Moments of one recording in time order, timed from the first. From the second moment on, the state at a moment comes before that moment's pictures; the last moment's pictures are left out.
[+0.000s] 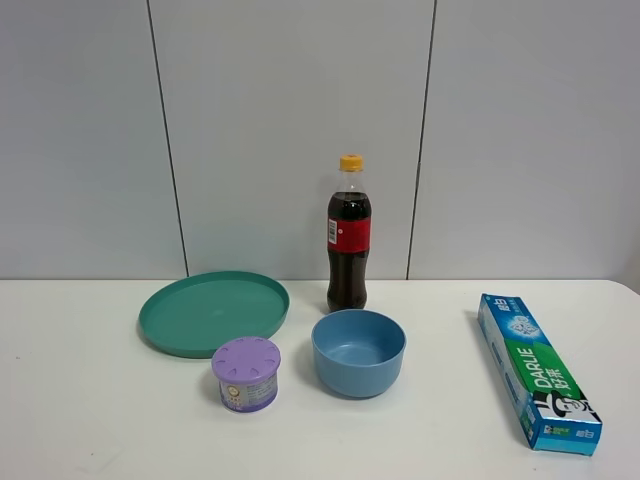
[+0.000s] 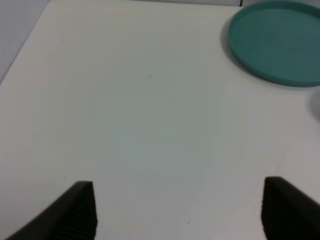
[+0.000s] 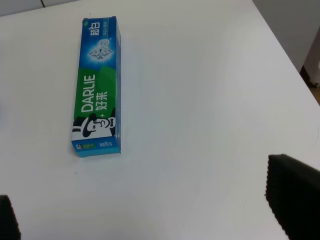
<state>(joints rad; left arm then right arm) 0.06 -0.01 -0.51 0.01 1.05 -0.05 0.01 0.00 -0.49 -0.01 1.06 0.04</state>
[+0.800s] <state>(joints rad) 0.06 -0.01 -0.51 0.01 1.05 -0.05 0.01 0.00 -0.49 0.02 1.06 0.04</state>
